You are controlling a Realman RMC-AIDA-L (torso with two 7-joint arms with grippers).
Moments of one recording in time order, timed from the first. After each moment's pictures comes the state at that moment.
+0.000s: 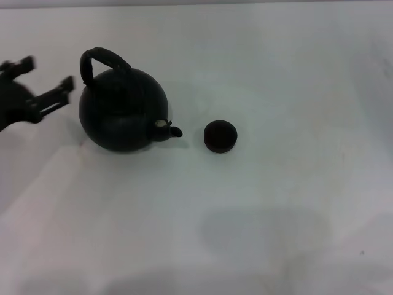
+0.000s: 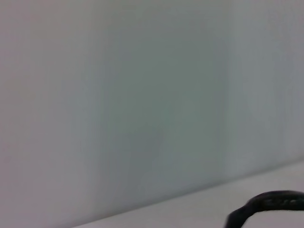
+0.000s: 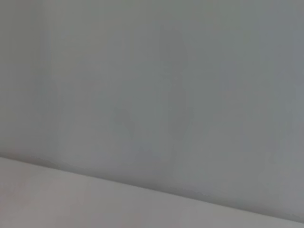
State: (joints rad) left arm 0.10 -2.08 1.36 1.15 1.27 0.91 -1.27; right arm 0.38 1.98 -0.80 -0.45 1.81 0.80 -2.22
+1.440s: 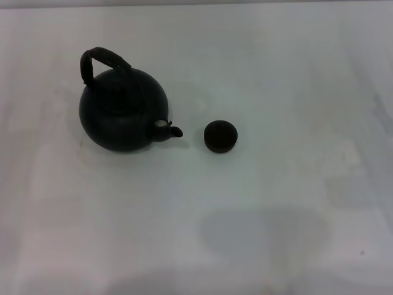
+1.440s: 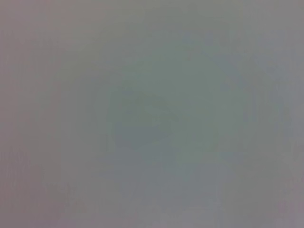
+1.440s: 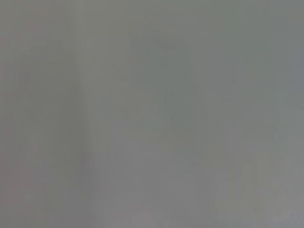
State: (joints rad) left arm -0.16 -2.08 0.59 0.18 0.81 1.42 -0.31; right arm 0.30 2.01 -0.49 0.11 2.04 1.39 -2.79
